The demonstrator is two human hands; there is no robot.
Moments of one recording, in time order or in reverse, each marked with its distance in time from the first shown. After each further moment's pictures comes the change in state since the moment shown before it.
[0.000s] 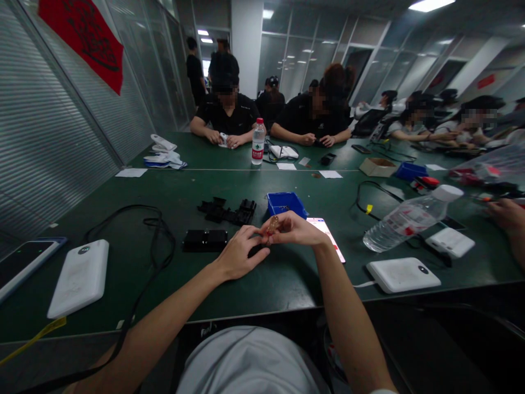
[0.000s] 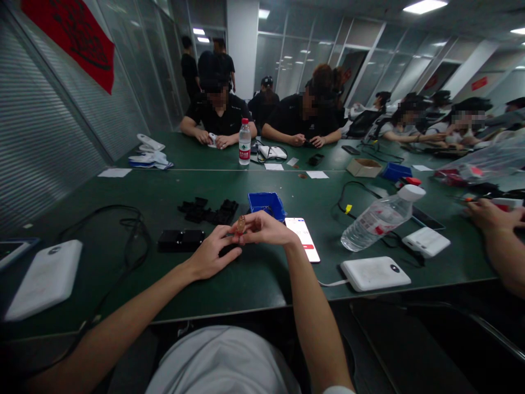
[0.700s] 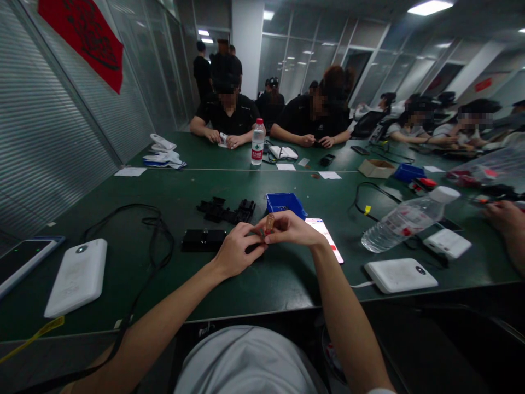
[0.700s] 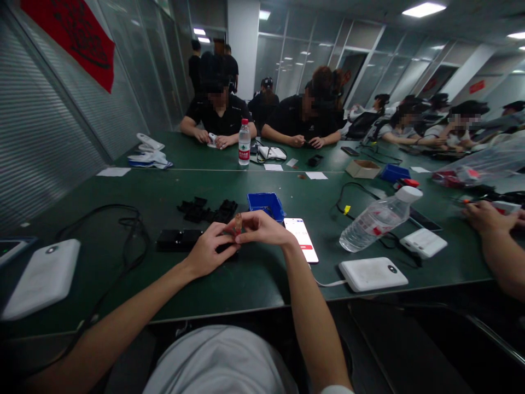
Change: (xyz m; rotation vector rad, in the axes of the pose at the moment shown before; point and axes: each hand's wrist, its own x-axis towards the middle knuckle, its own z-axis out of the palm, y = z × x) left_hand 0.002 -0.003 0.002 0.082 0.157 0.061; right_hand 0.003 -0.003 0.003 -0.043 0.018 -0.042
